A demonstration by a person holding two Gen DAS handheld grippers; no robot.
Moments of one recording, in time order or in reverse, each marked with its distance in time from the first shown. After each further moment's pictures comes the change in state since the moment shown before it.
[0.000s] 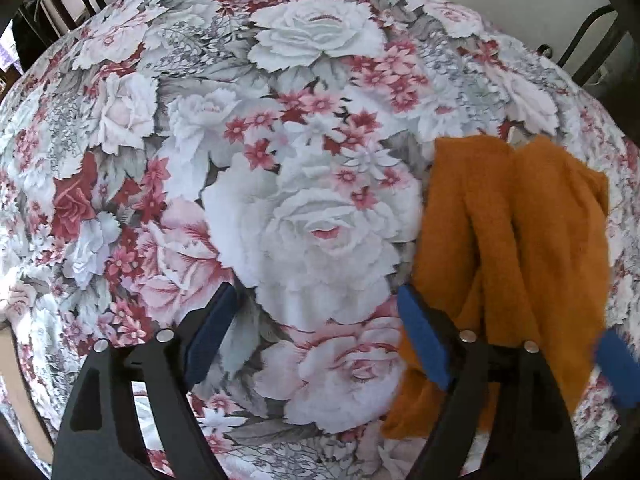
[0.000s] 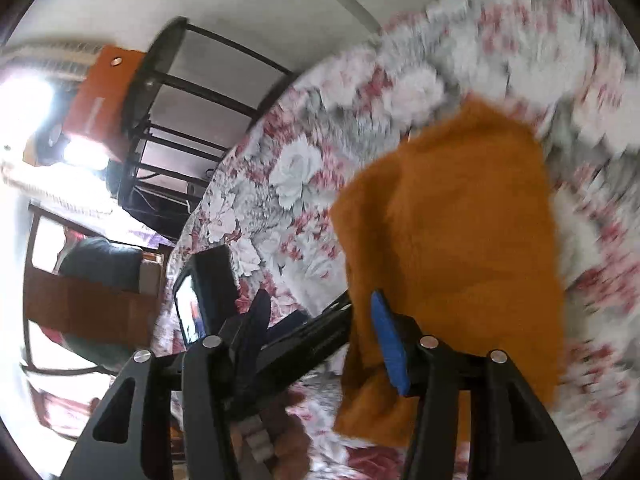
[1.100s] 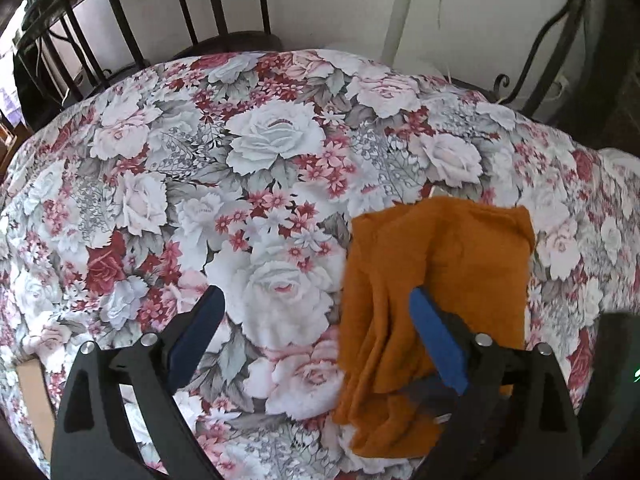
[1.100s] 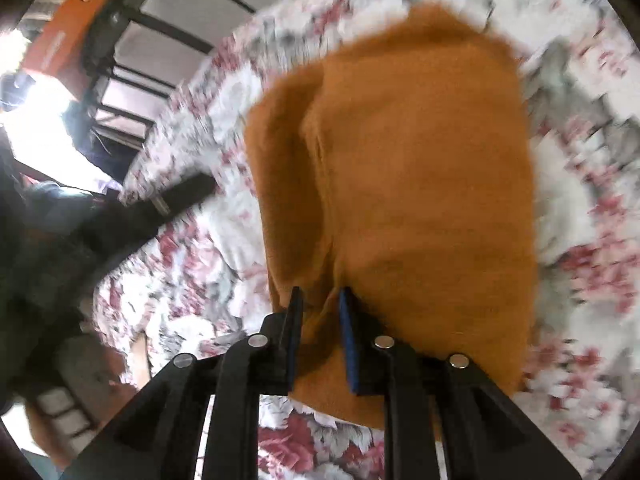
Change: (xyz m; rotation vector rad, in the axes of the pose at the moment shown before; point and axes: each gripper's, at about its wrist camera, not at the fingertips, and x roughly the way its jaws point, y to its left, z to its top) left arm -0.078 -0.036 0.011 0.093 -0.199 -0.029; right arm 0.027 -0.037 -0.021 -0.072 0.151 -0.139
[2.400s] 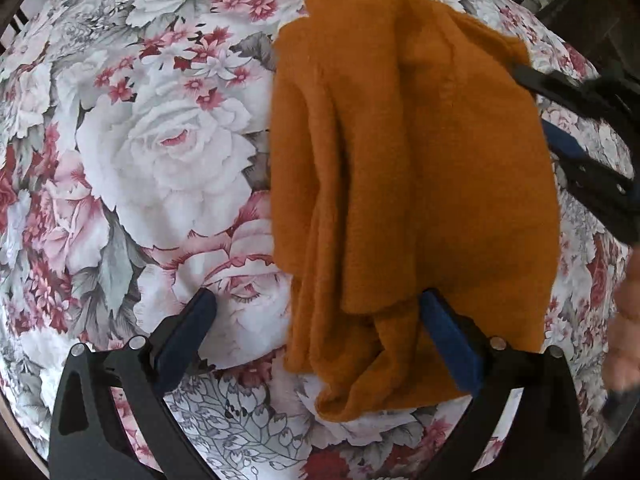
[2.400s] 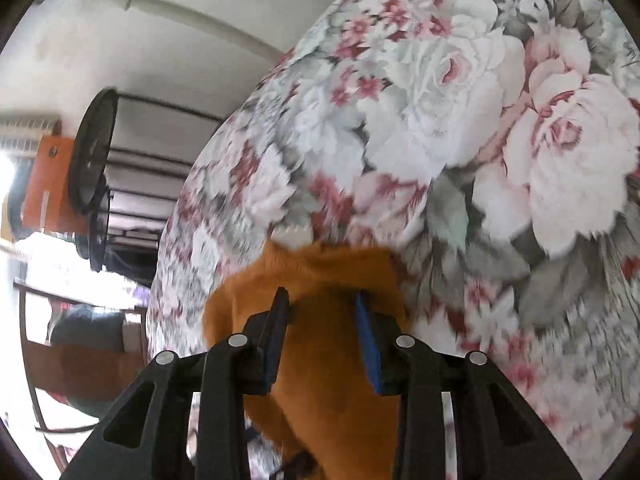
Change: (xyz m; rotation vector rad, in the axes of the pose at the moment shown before) left arm 0.071 -0.022 -0.078 0.082 0.299 -0.159; right arm -0.017 -0.098 0.080 0.289 -0.195 0.125
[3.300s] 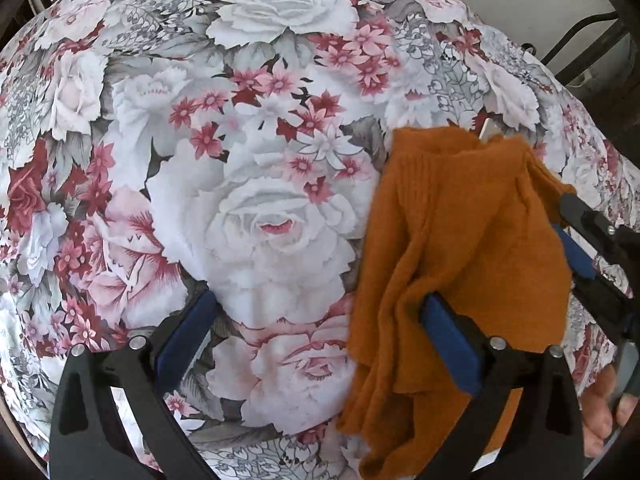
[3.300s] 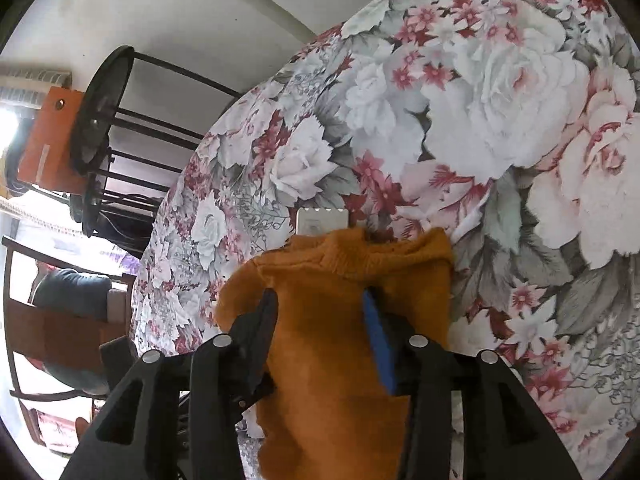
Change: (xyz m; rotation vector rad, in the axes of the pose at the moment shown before) left arm -0.011 0.073 0.063 -0.200 -0.063 0.013; right arm 0.004 0.027 -0.001 -0.133 0.041 -0.041
